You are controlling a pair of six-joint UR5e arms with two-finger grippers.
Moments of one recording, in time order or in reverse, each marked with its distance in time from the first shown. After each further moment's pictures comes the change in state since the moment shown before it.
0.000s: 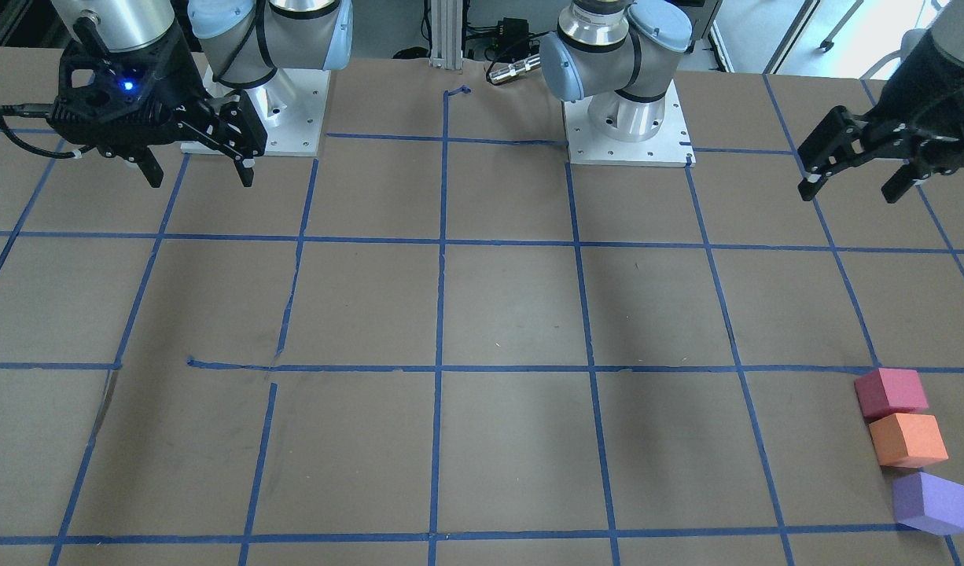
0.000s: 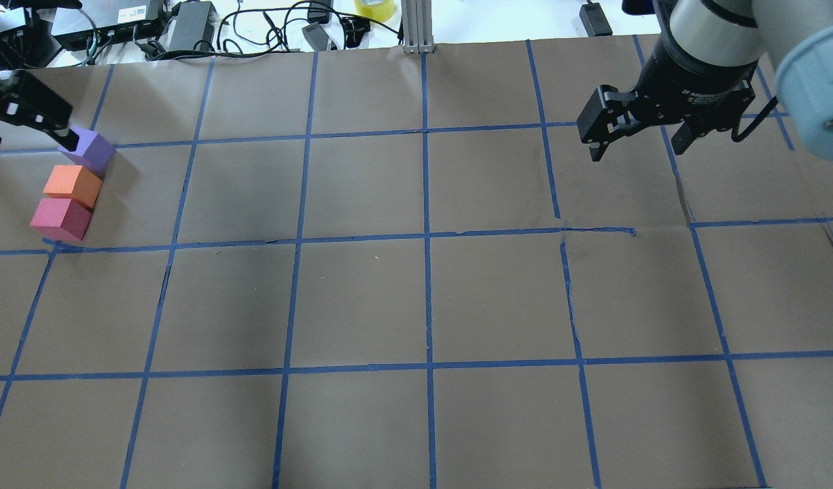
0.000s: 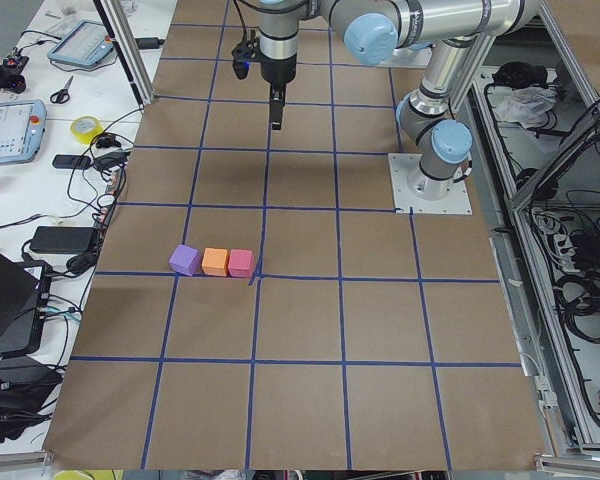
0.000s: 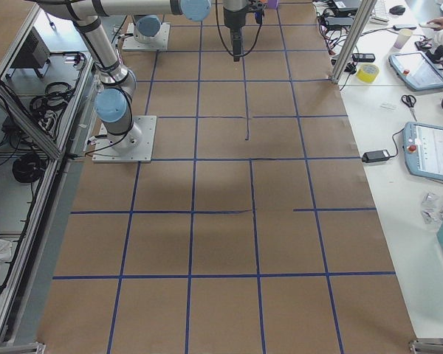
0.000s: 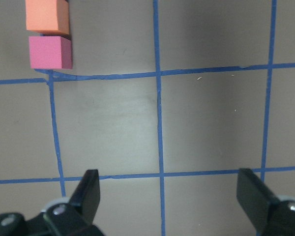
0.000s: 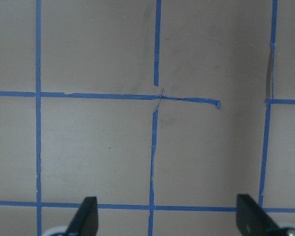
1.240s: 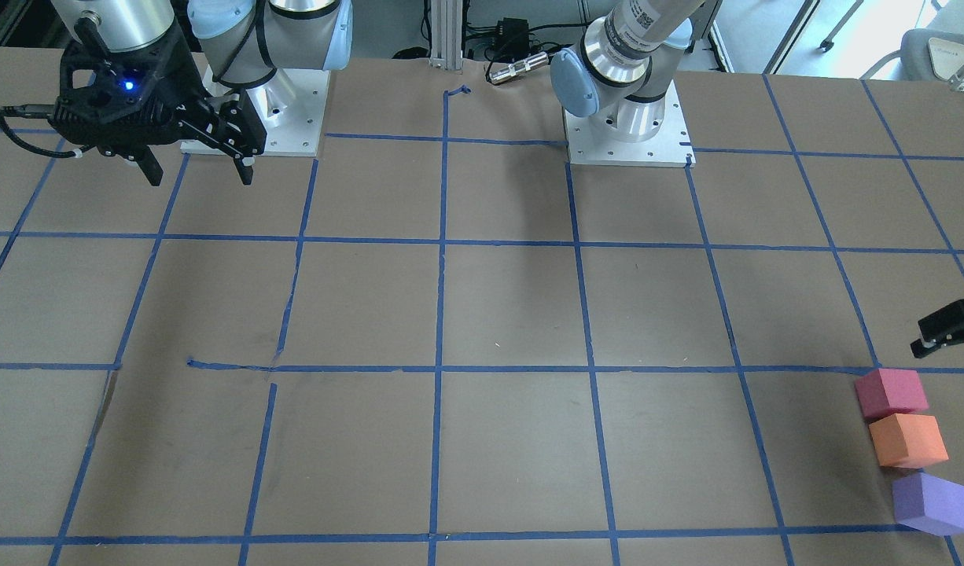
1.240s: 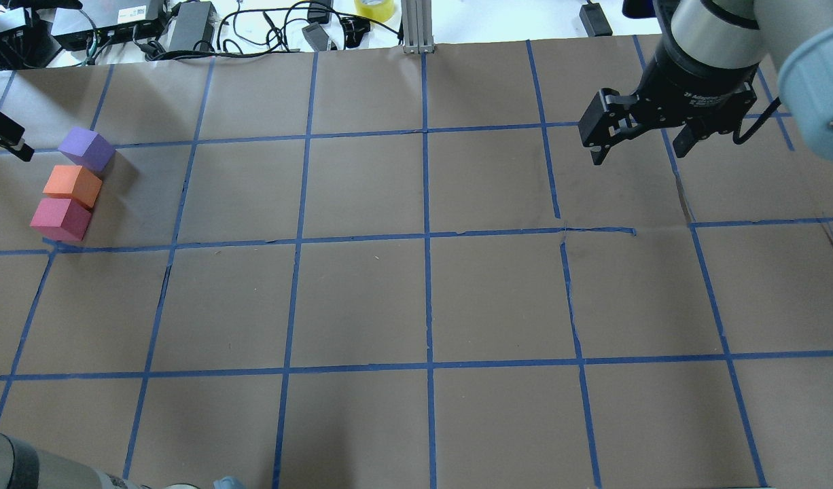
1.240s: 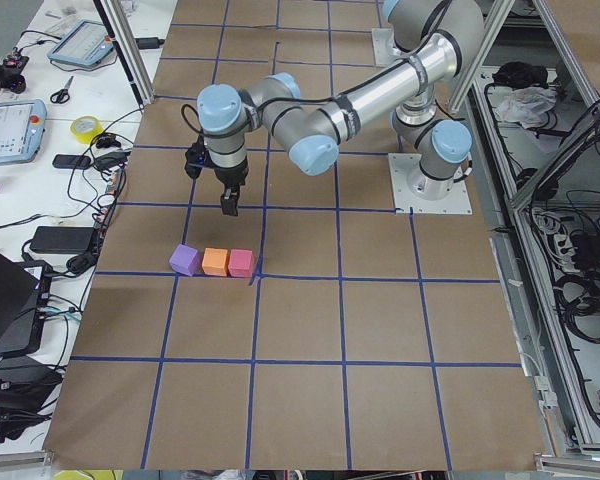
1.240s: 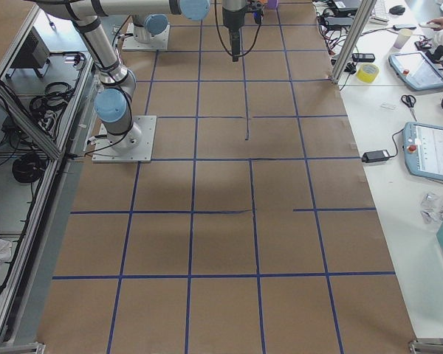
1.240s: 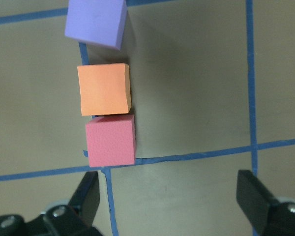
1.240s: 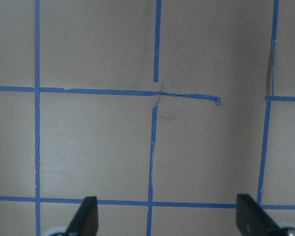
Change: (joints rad) left arm 0.296 -0.296 0.105 0.113 -0.011 0.402; right arm -0.001 -0.003 0.000 0.013 -0.001 -0.007
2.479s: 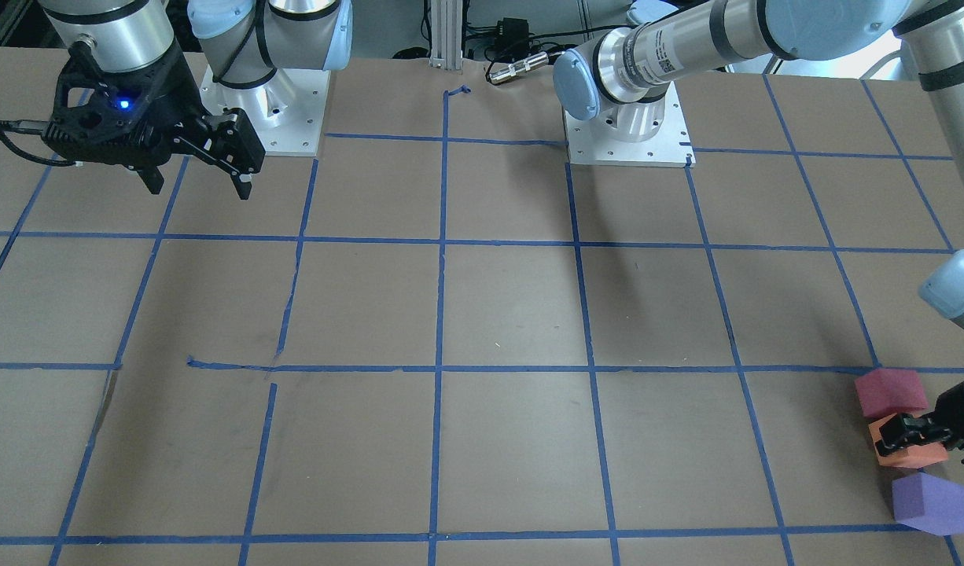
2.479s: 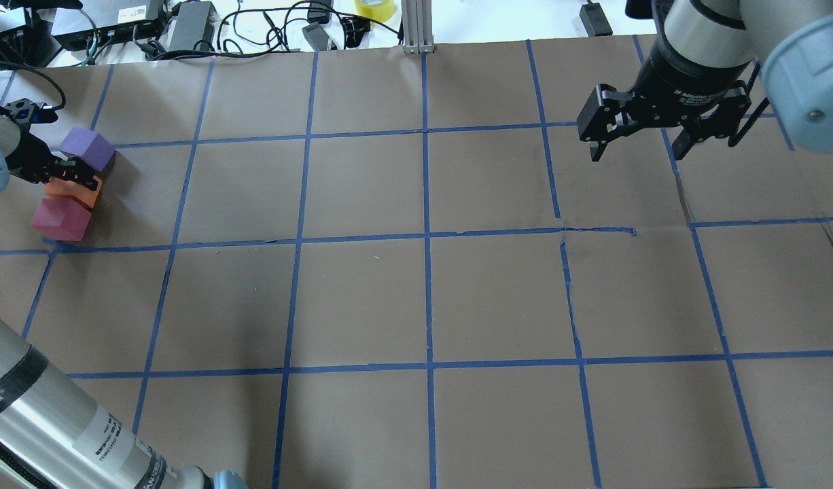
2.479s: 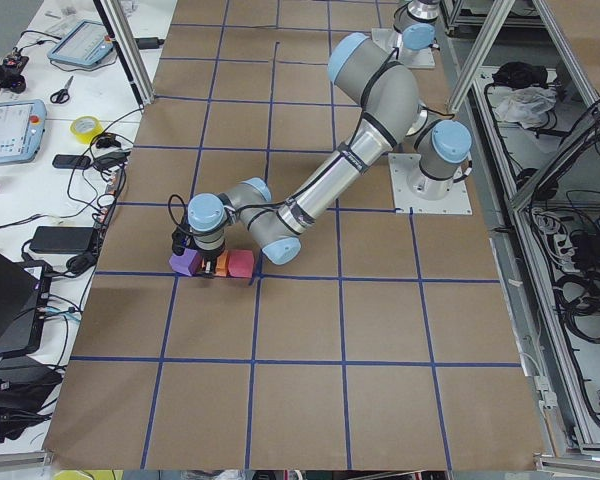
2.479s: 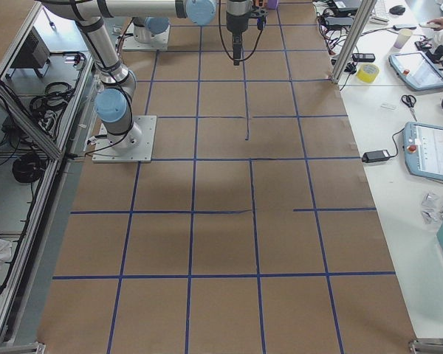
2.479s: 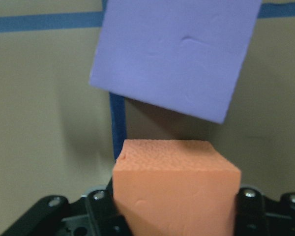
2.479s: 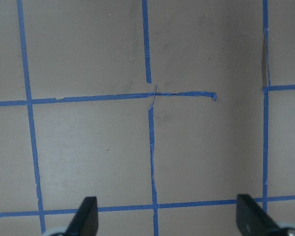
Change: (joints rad) left arm 0.039 -0.467 0.000 0.560 -0.091 -0.009; right arm -0.002 0.023 -0.002 -0.006 -0.009 0.089
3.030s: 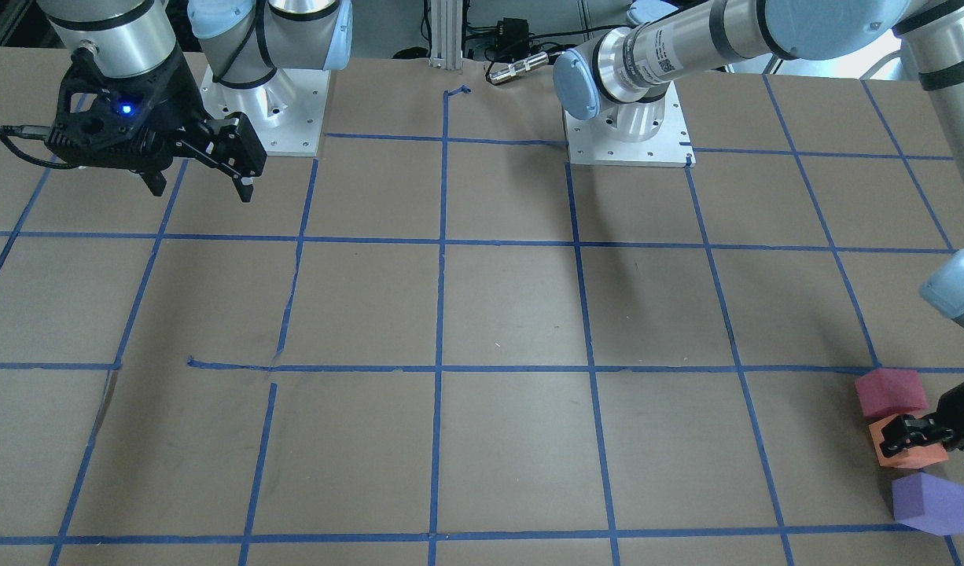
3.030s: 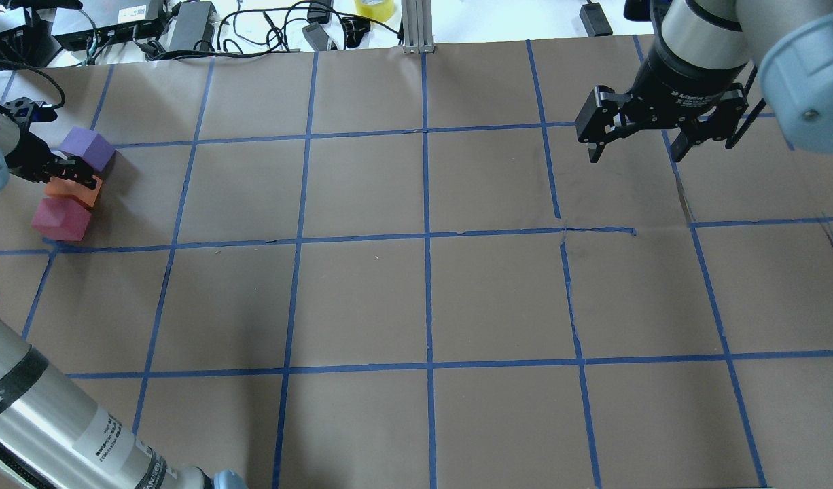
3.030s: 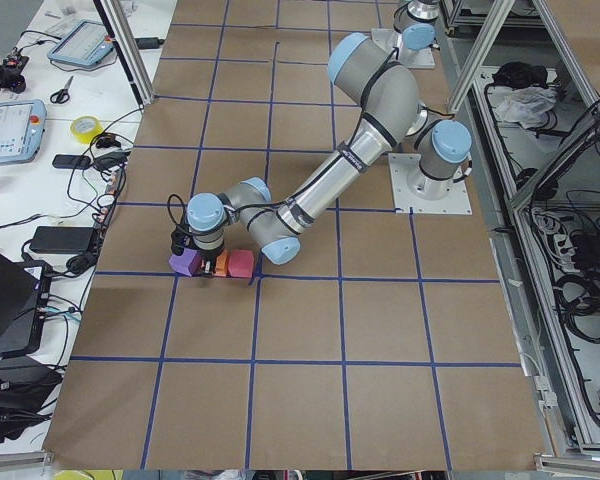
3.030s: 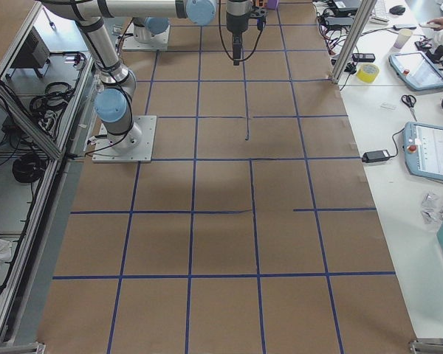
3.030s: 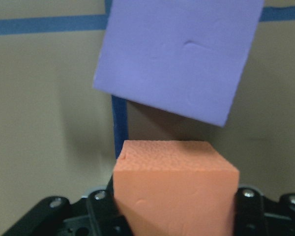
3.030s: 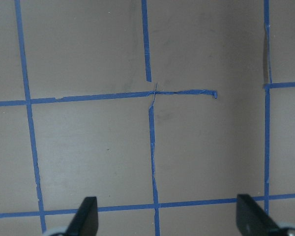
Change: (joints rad) left arm -0.001 -0.002 0.003 0.001 0.000 -0.007; right arm 0.001 0.009 0.001 0.002 -0.002 0.010
